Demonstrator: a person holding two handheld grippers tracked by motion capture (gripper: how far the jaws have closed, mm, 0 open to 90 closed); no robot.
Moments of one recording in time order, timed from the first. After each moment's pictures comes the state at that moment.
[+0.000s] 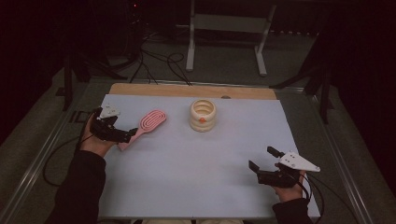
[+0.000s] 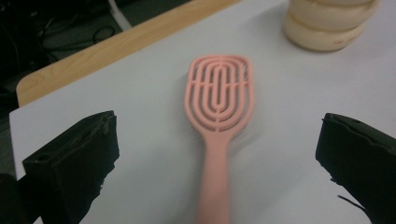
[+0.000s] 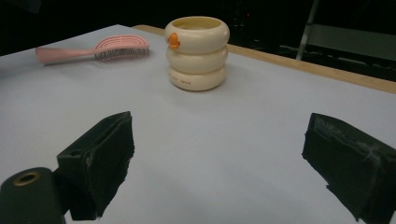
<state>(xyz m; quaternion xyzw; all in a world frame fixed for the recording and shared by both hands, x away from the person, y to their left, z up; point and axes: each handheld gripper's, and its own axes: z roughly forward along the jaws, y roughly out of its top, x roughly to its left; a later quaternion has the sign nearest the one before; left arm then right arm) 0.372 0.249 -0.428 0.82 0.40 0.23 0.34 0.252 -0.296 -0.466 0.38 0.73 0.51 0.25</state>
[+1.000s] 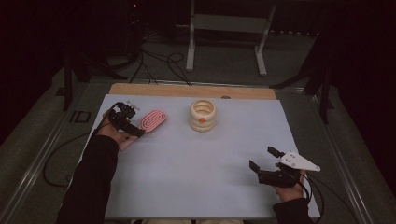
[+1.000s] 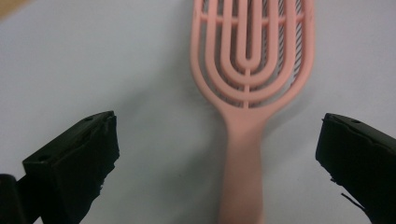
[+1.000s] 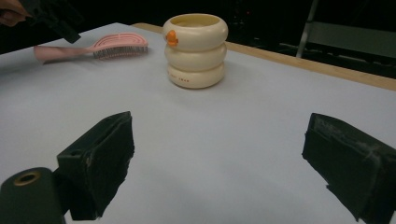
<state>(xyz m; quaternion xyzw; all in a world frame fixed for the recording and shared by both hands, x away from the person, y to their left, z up) 0.438 0.218 -0.468 0.87 0.43 0.14 0.18 0.253 -0.298 -0.467 0.38 0.73 0.51 0.25</state>
